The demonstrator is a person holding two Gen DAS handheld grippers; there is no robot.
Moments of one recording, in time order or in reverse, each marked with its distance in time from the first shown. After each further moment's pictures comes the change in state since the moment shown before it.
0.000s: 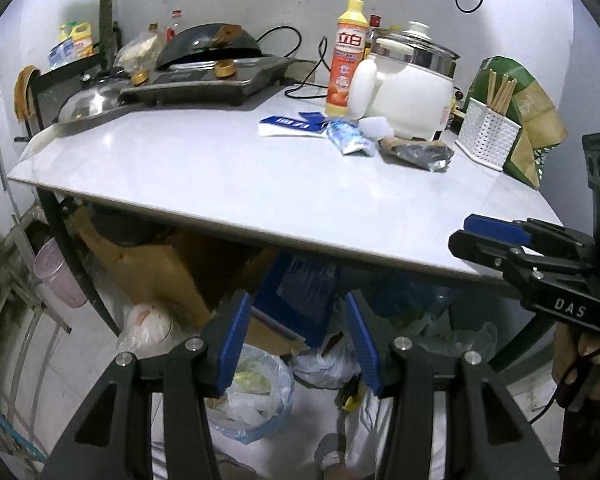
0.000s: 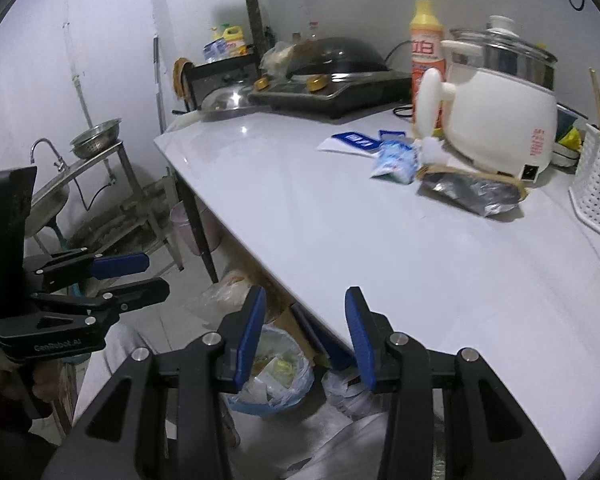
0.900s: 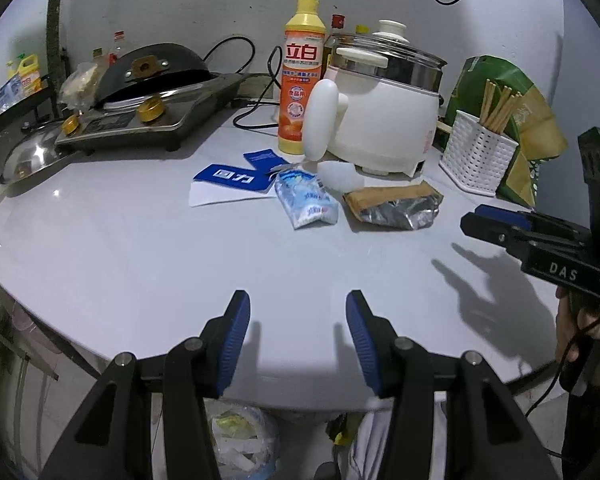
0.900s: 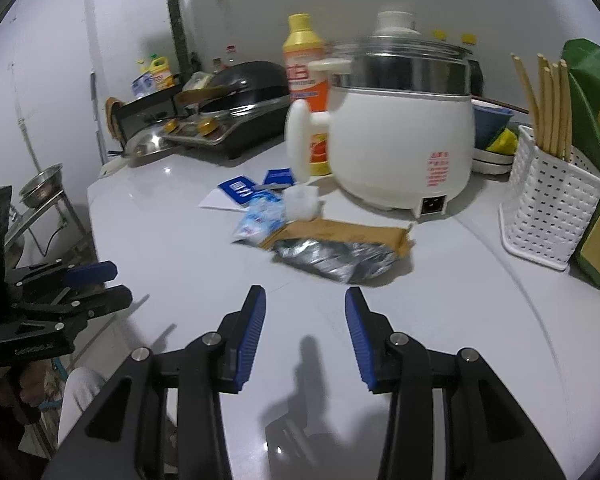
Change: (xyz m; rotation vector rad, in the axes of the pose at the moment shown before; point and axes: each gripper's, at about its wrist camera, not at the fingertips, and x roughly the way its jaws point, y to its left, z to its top) left arm 0.067 -0.042 0.094 0.091 -0.006 -0.076; right arm 0.001 -0.121 0.059 0.127 -0.037 -0.156
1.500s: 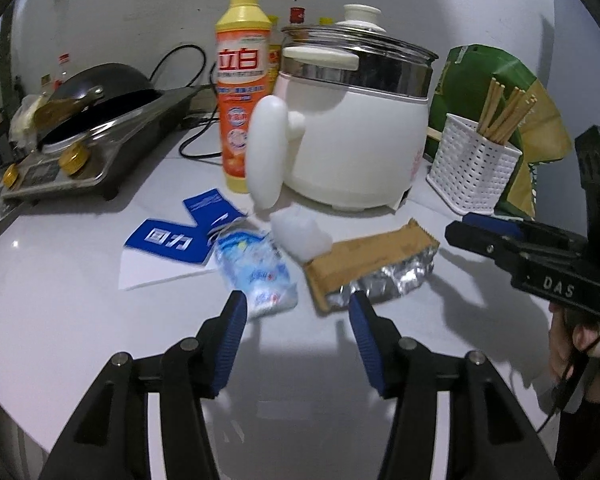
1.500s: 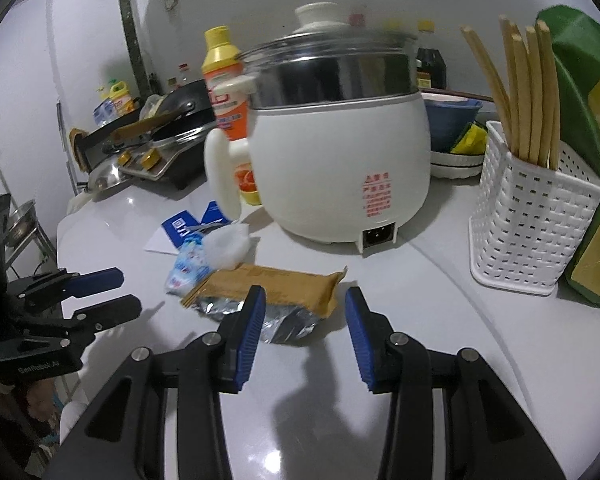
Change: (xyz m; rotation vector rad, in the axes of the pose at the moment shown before) left arm 0.070 -0.037 0.067 0.094 0.007 -0.066; right arm 0.031 -0.057 0.032 0.101 -0.025 -0.046
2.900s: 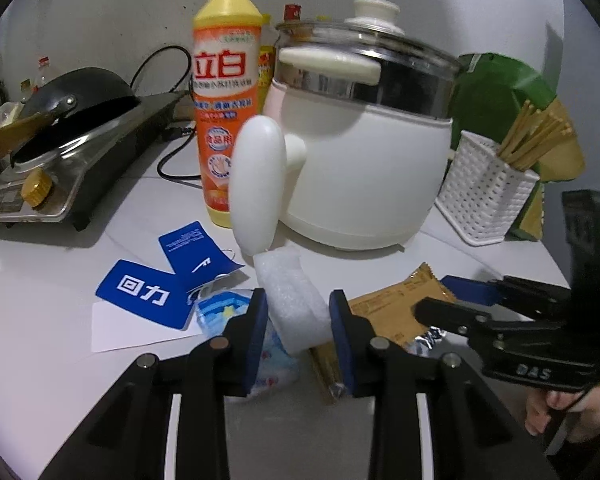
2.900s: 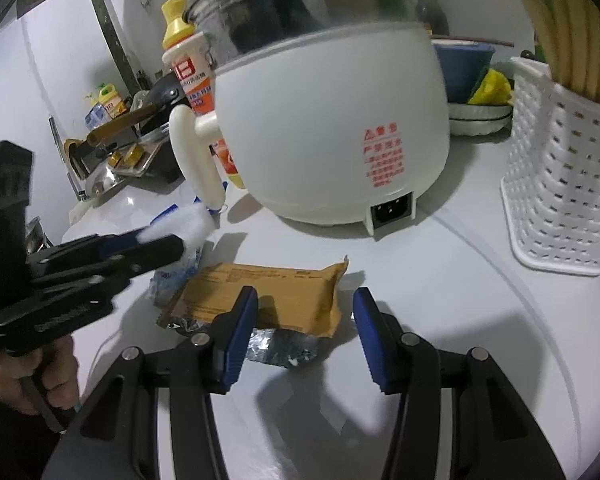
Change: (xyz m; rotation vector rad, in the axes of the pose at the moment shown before) left arm 0.031 0.015 0.024 -0.004 -0.016 -0.044; right arm 0.051 -0.003 0.002 0.084 0.096 0.057
